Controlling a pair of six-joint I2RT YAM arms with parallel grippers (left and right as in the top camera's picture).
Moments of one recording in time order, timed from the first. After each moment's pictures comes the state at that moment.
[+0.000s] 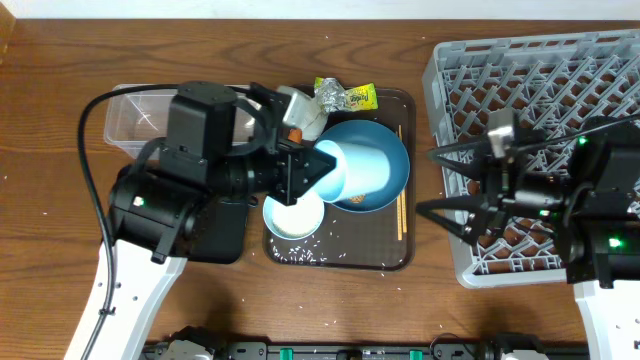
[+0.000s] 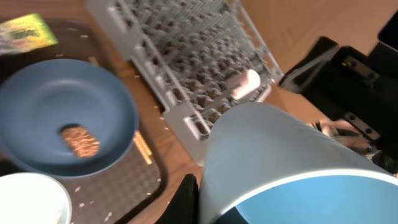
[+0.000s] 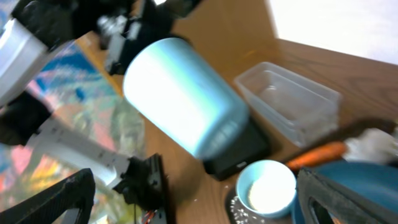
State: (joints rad) left arm -0.37 1.21 1.39 -0.88 0.74 -0.30; right arm 0.01 1.03 1.08 -0.60 -1.34 -0.06
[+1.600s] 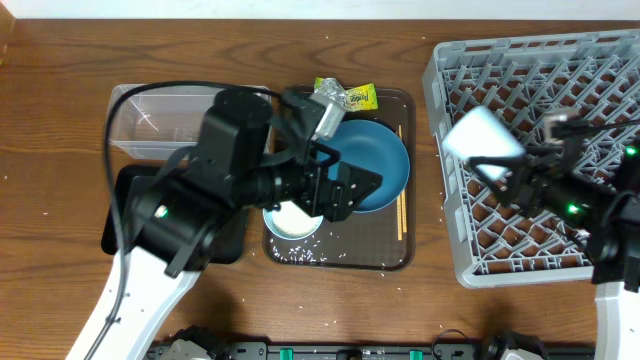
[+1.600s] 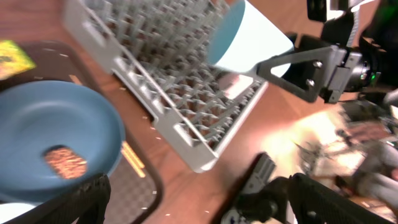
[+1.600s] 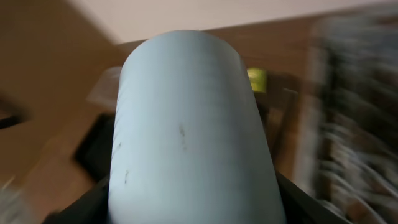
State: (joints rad) left arm -0.51 1.18 1.39 -0.81 0.60 -0.31; right arm -0.32 1.01 1.08 -0.82 -0.89 -0.03
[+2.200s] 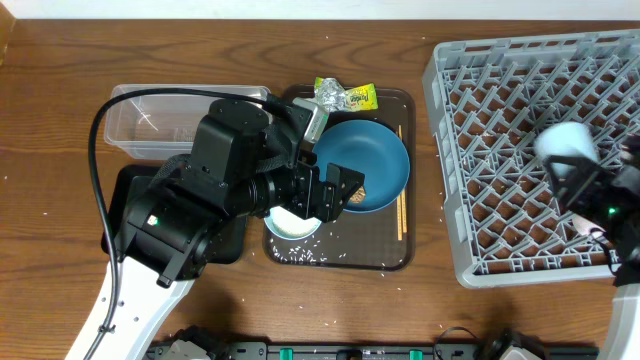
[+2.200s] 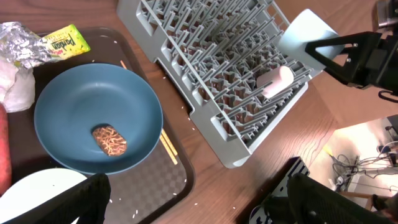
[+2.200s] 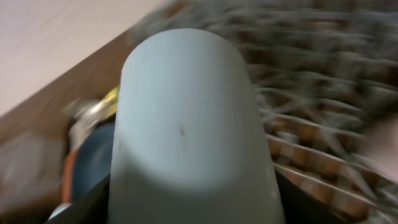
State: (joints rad) left arm -0.51 1.17 1.39 -0.89 0.46 -0.31; right arm -0.54 1.01 1.08 -0.88 -0.46 0.18
